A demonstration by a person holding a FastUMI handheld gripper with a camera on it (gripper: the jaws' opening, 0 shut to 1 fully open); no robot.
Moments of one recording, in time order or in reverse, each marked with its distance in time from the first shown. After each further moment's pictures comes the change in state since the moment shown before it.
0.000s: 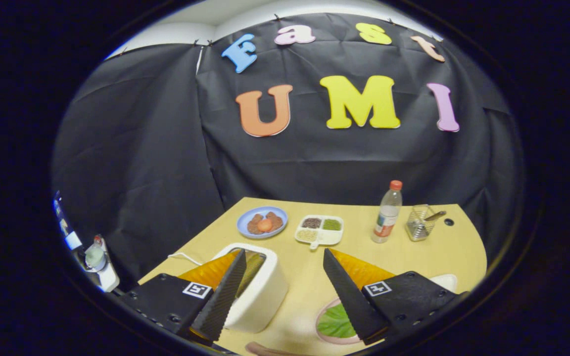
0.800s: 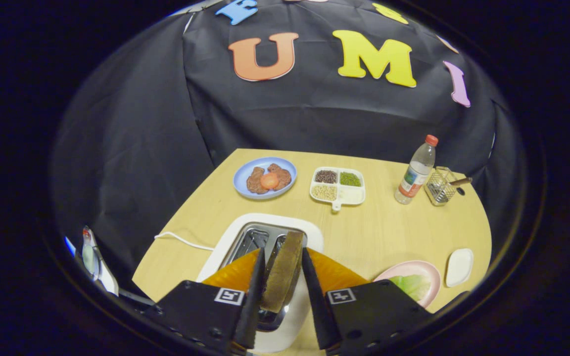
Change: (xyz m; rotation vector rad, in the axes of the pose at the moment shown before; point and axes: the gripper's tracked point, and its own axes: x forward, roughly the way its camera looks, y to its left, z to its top) arm 0.079 0.043 -0.058 0.015 0.271 -0.141
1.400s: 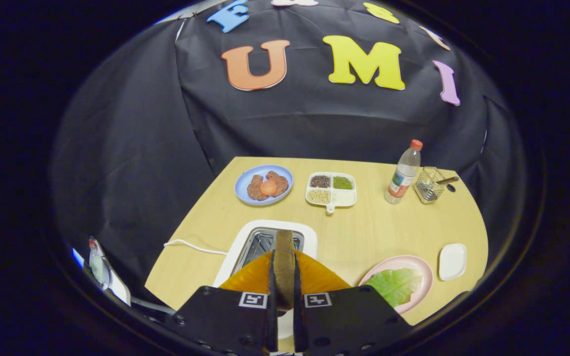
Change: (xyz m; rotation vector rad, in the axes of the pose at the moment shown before) arm -0.054 0.005 0.020 0.059 -0.020 0.005
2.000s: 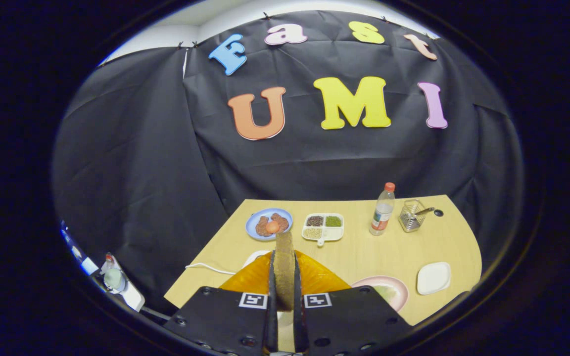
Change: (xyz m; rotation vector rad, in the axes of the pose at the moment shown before) arm -0.109 -0.042 0.046 0.017 -0.219 0.067
